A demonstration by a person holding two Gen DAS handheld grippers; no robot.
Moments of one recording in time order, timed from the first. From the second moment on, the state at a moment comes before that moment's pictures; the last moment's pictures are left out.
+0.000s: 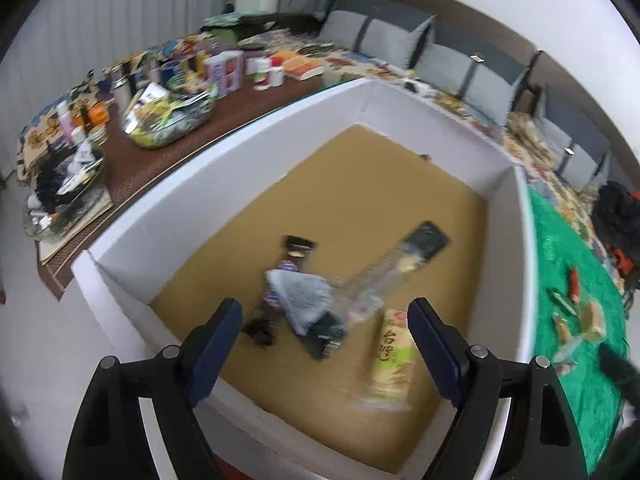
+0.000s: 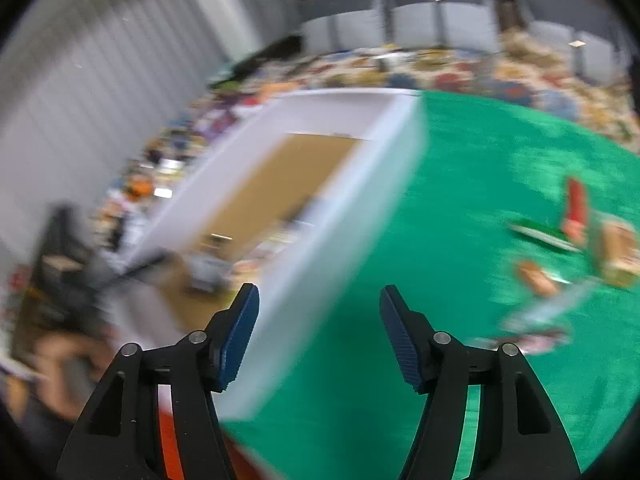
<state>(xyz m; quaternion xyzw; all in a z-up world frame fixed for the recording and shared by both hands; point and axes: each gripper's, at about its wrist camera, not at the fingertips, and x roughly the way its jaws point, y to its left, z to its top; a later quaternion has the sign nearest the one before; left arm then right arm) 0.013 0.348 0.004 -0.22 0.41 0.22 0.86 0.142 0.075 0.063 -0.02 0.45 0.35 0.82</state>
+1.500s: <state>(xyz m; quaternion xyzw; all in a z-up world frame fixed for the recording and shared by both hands) 0.158 0.062 -0.104 -0.08 0.44 0.02 0.90 0.236 -0.270 -0.063 0.03 0.45 -0.07 0.89</state>
